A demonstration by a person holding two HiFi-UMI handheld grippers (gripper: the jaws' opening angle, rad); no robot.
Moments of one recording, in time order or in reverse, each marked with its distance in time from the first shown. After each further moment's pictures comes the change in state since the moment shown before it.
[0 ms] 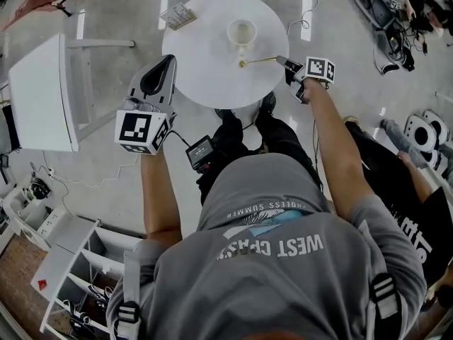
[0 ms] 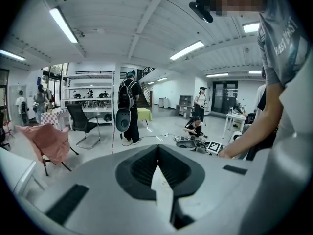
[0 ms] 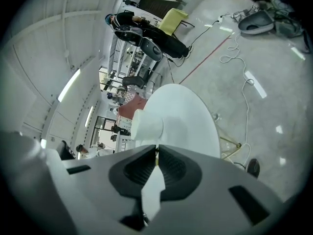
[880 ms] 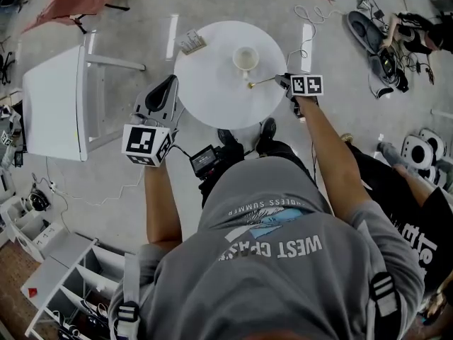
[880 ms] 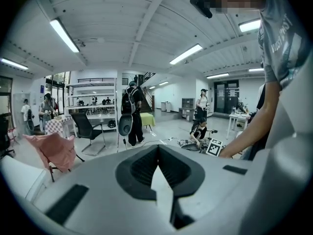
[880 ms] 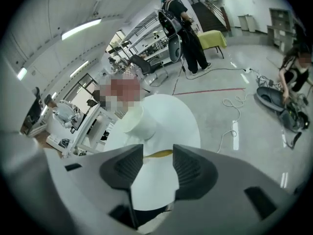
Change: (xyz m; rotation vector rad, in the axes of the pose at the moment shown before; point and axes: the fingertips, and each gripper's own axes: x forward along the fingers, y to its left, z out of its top) left arm -0.032 0.016 0.021 0.033 -0.048 0.047; right arm 0.001 0.006 0.028 -0.518 0.078 -0.379
